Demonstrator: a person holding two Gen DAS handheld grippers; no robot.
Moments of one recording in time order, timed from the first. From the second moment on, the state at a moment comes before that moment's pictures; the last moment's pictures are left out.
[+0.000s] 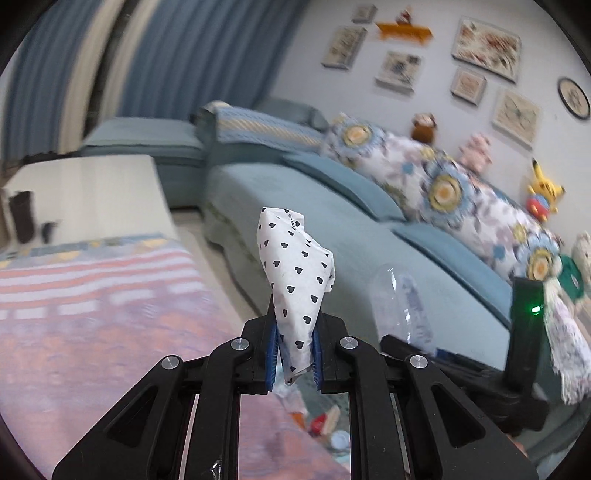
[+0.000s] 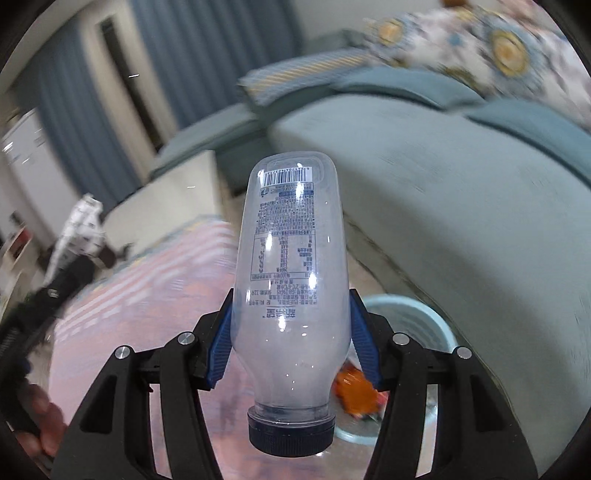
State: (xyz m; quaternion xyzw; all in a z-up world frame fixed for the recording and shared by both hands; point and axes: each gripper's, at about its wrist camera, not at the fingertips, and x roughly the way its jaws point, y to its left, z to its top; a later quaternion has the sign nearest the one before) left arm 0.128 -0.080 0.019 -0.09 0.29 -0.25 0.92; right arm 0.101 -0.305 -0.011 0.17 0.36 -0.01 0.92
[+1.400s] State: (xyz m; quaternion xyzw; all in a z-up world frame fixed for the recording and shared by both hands) left arm 0.059 -0.076 0.018 -0.03 0.28 -0.24 0.93; right arm 0.018 -0.290 0.002 0.14 0.32 -0.07 0.93
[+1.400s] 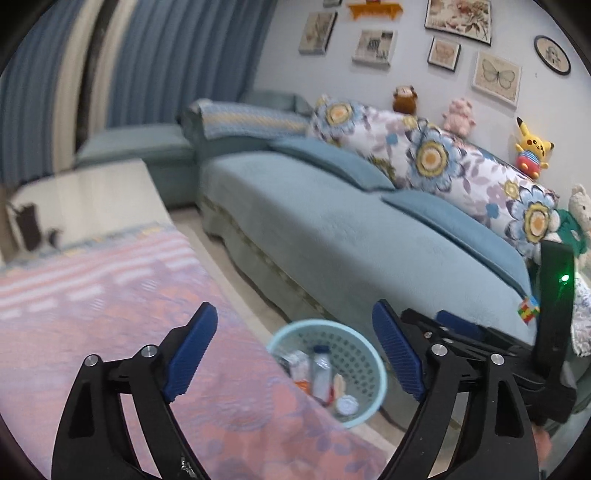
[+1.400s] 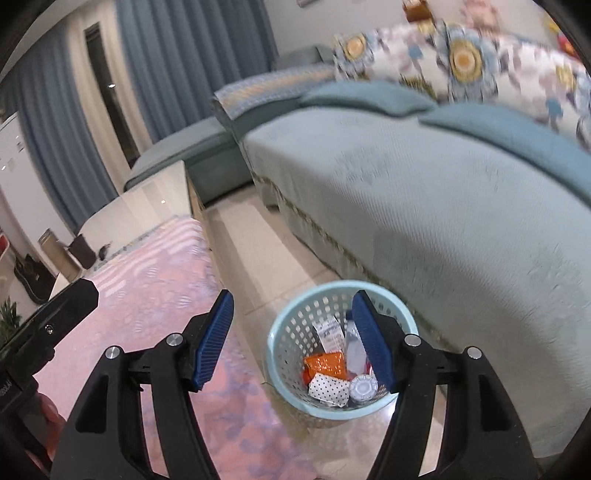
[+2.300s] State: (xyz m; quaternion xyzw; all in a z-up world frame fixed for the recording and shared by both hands) left arm -0.045 -0.040 0.036 -0.05 0.16 -0.11 0.98; right arm -0.089 -0.227 0.042 0.01 0.19 -0.15 0.97
